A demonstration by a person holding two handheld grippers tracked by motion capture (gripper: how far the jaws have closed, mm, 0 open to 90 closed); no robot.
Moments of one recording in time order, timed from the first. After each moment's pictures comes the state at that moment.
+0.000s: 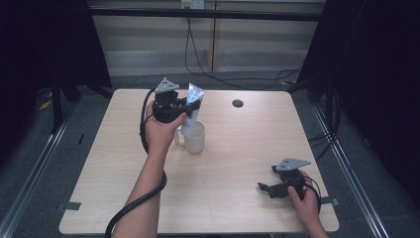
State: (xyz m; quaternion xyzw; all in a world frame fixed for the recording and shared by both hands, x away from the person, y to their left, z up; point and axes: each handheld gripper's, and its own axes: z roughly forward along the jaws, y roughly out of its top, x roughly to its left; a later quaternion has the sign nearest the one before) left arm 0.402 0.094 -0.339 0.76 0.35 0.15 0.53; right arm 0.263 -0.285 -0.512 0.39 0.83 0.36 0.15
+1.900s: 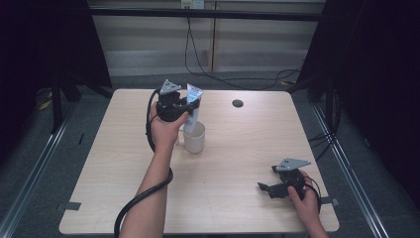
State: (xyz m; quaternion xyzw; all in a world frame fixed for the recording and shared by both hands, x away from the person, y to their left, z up) left arm 0.422 0.089 -0.363 0.75 0.37 0.17 0.52; right arm 0.263 -0.285 -0.512 0.39 0.83 0.36 0.15
